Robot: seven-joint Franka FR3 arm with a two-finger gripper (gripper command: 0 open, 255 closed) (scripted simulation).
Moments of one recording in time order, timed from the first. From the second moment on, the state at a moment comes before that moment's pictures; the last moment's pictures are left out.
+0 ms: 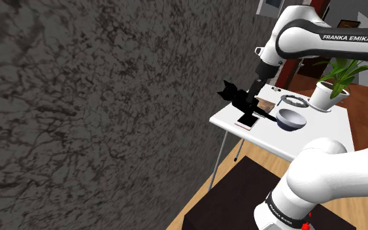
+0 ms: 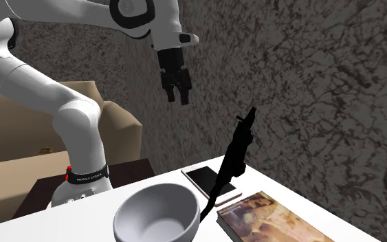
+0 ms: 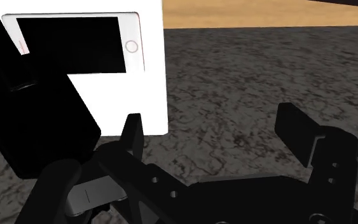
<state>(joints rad) -0.07 -0.88 -0.32 -2.54 -0.23 1.82 -0.40</state>
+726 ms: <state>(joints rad) -0.06 -0.73 -0.71 -2.51 -0.30 2.06 -0.74</state>
